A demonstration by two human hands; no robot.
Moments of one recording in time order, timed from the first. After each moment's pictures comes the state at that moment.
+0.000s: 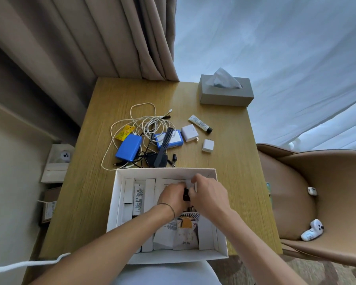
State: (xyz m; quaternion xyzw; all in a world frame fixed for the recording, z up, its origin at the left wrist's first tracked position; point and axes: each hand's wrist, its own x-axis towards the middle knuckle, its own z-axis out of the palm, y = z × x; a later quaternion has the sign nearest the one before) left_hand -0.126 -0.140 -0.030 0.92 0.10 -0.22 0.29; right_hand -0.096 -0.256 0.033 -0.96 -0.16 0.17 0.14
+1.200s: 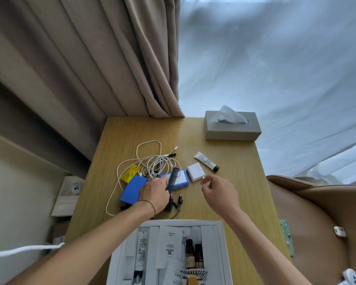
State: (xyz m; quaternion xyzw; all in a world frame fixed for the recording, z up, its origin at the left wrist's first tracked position) left_hand -0.018 -0.035 0.011 0.96 0.17 -0.13 0.17; right_hand 0.037 -0.238 0.045 -0.95 -0.10 0.14 0.26
